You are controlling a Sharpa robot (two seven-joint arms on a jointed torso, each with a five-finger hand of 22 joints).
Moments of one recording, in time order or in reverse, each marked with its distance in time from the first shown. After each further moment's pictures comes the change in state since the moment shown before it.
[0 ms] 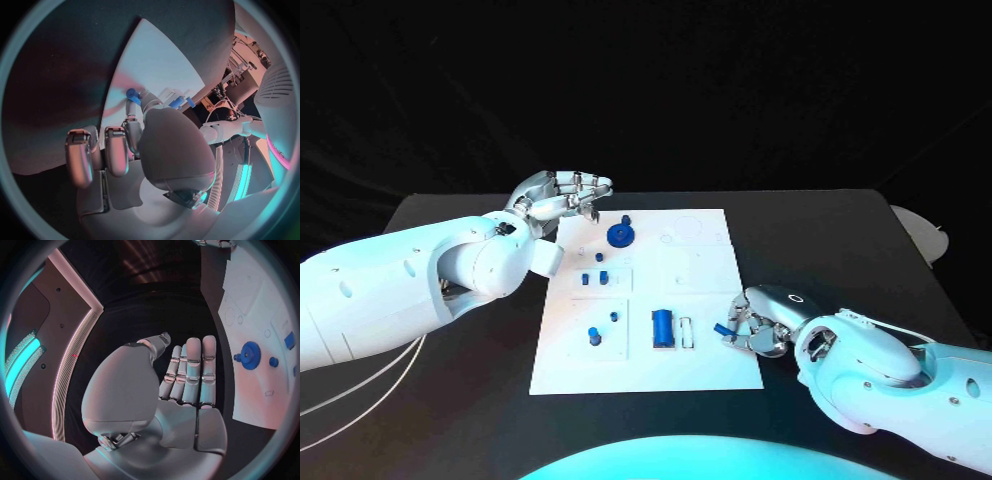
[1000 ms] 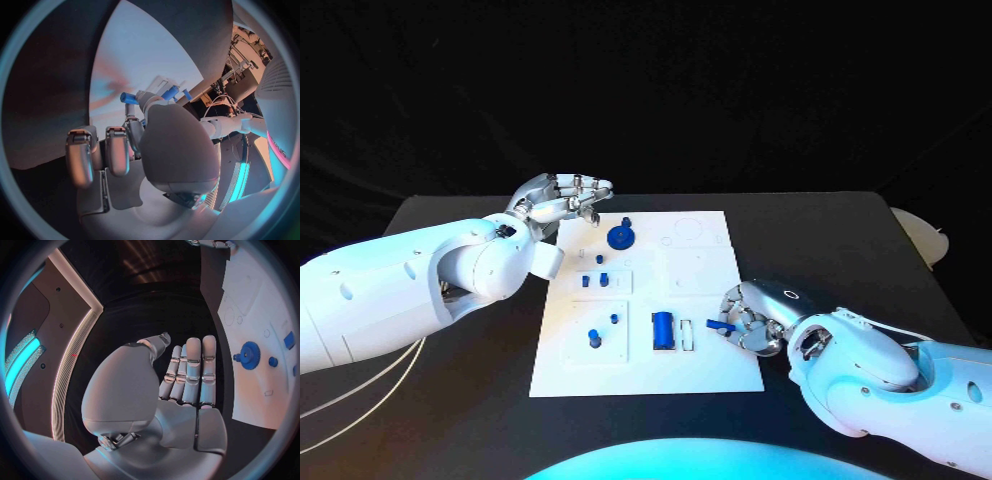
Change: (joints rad) left arm 0.000 0.000 0.000 0.000 0.000 0.002 -0.003; left_hand 0.000 0.000 0.000 0.000 0.000 0.000 0.000 0.000 0.000 -0.004 -0.004 0.000 0.000 0.000 0.000 0.000 -0.002 0.000 0.000 0.000 -0.004 -0.001; right arm 0.031 0.015 -0.005 0.052 -0.005 -0.059 -0.065; right_hand -0.024 -0.055 0.229 0.061 0.078 0.011 0.002 0.005 -0.004 0.007 -0.007 -0.002 -0.008 0.003 -0.004 0.004 0.000 0.000 0.000 -0.008 0.000 0.000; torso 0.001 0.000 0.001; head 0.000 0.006
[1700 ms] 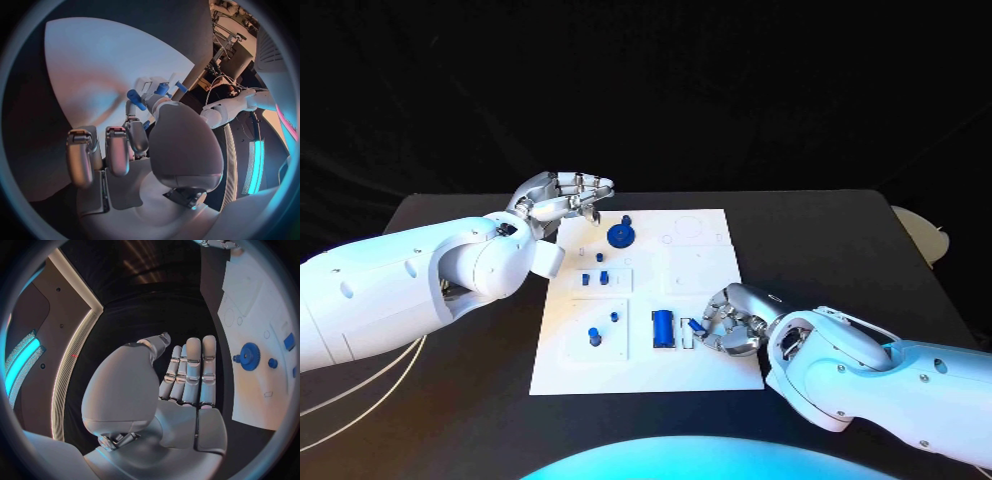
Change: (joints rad) left arm 0.000 0.000 0.000 0.004 -0.004 0.001 -0.002; left_hand 0.000 0.000 0.000 0.000 0.000 0.000 0.000 0.000 0.000 0.000 0.000 0.000 0.000 0.000 0.000 0.000 0.000 0.000 0.000 0.000 0.000 0.000; right arm 0.001 0.079 0.000 -0.036 0.271 -0.023 0.016; right_hand -0.154 -0.025 0.059 -0.022 0.076 0.000 0.000 0.035 0.033 0.004 -0.004 0.000 0.000 0.000 0.000 0.000 0.000 0.000 0.000 0.000 0.000 0.000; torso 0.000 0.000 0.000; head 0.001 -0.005
